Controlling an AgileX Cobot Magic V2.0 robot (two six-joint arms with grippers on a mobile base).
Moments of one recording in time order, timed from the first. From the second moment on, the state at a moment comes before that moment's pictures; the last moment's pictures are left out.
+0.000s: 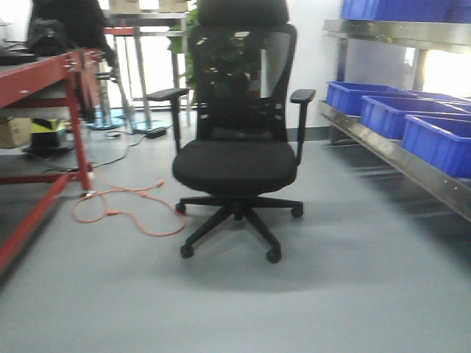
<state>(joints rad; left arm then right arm) -0.03 0.58 -0.73 0.05 0.33 0.05 -0.24 0.42 -0.89 0.16 0.67 -0.09</state>
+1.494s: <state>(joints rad) -0.03 0.58 -0.73 0.05 0.32 0.05 -0.24 0.42 -0.89 0.16 0.67 -0.09</state>
